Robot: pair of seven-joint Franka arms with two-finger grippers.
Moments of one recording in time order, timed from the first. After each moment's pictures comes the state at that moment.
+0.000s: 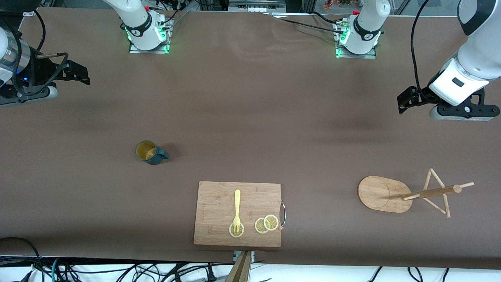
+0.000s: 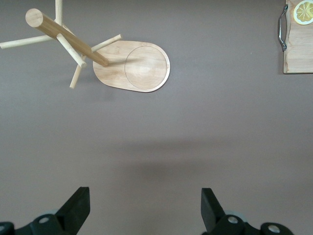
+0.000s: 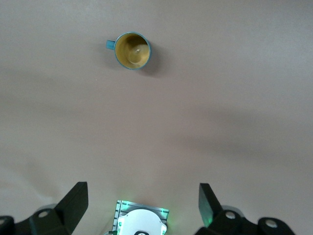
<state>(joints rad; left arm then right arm) -0.03 0.01 -0.08 -1.70 0.04 1.71 -0.09 0.18 0.05 -0.11 -1.56 0.01 1.40 -0.12</state>
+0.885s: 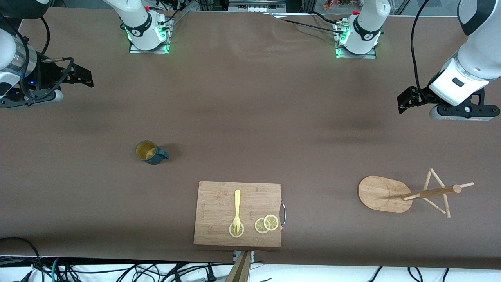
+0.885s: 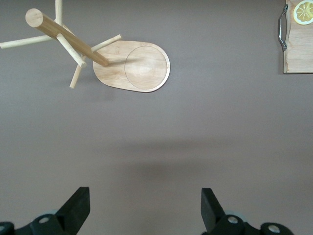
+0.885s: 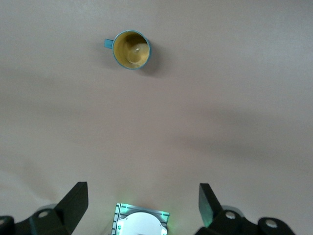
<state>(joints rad) -0.03 0.01 -0.08 -1.70 0.04 1.71 -0.09 0.18 0.03 -0.11 -1.63 0.01 1.45 -0.12</state>
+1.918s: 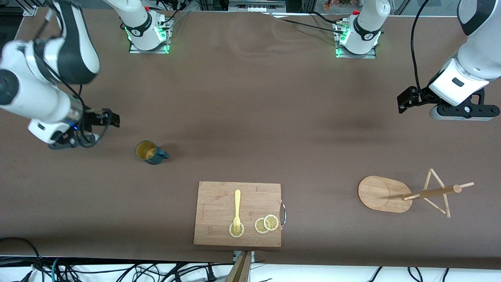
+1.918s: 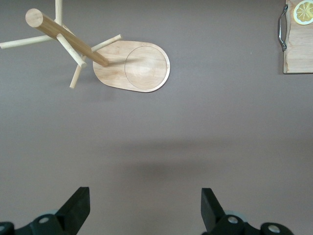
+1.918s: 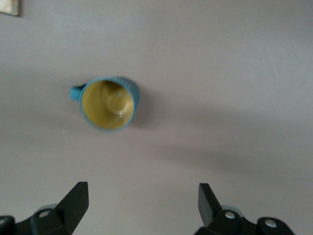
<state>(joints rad) -0.03 0.01 -0.08 -1.70 0.04 1.71 -0.09 0.18 0.26 -0.11 -1.81 0.01 1.95 -0.12</state>
